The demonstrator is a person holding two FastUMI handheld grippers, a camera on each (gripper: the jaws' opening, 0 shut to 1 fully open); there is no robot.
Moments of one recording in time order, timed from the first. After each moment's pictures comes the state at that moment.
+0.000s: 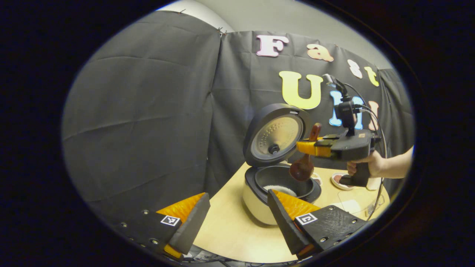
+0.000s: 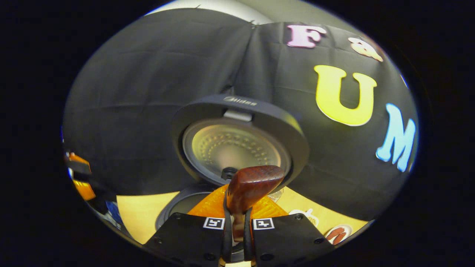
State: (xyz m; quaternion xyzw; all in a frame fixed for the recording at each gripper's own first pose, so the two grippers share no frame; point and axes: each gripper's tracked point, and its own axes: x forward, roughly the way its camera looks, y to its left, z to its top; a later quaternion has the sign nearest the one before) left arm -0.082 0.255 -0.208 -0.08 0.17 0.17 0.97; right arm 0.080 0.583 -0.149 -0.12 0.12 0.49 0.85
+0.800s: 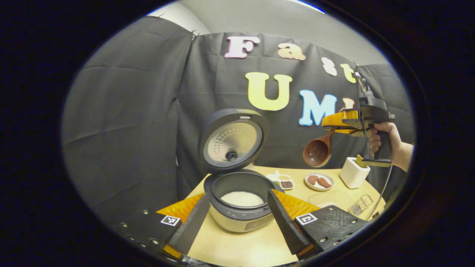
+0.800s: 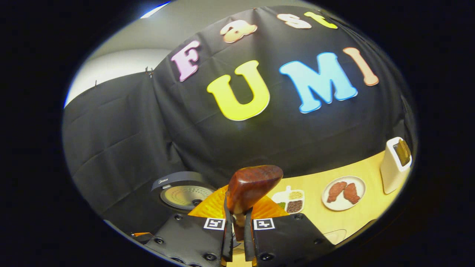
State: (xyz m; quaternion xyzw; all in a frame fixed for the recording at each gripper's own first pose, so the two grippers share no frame) left arm -0.022 0.149 -0.173 -0.05 0.15 0.06 0.99; right arm 0.140 0.355 -0.061 0.18 0.19 0.33 0.91
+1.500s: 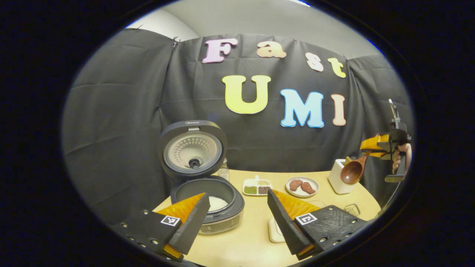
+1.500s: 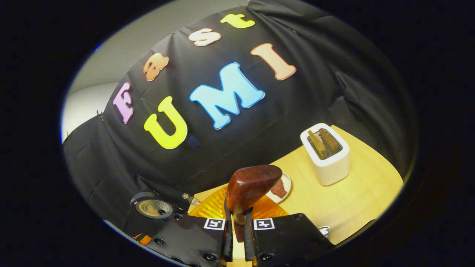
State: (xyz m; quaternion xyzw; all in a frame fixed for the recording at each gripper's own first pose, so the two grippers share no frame) left arm 0.007 0.012 -0.138 -0.03 0.15 0.07 0.99; right arm 0.159 0.073 -0.109 0.30 0.24 0.16 0.91
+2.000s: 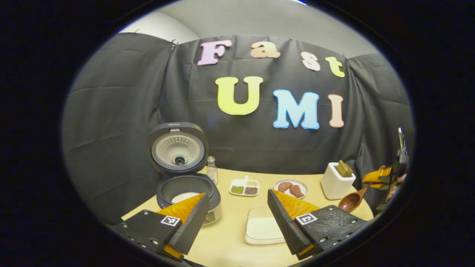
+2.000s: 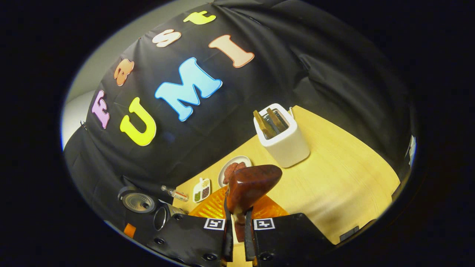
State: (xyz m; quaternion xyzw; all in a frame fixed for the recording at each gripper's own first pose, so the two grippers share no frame) left arm 0.001 -0.074 -0.122 -0.06 0.15 0.09 0.98; right arm 0.122 -0.021 -0.201 0.30 0.31 0.11 0.89
